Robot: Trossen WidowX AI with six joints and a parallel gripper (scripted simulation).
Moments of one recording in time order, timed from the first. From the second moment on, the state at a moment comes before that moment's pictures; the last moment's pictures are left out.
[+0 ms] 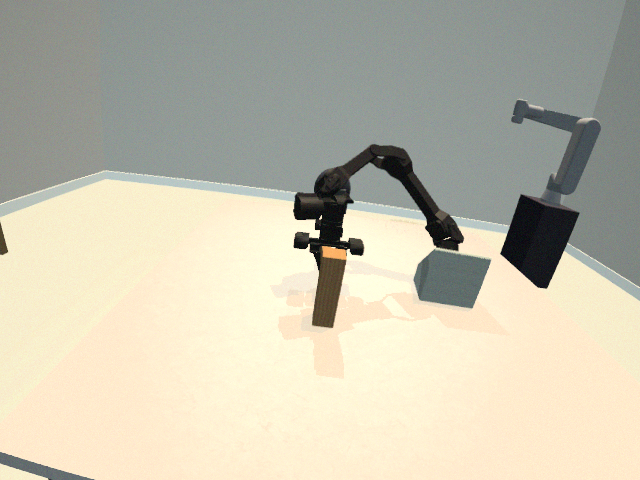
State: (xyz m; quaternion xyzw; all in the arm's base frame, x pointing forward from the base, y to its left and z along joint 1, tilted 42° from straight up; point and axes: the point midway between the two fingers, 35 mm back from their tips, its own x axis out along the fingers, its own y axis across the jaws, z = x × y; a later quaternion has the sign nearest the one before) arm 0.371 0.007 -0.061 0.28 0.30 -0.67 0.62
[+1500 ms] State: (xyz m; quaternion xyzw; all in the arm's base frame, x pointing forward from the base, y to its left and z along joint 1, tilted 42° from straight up) arm 0.370 0.010 -0.064 0.28 0.30 -0.67 0.62
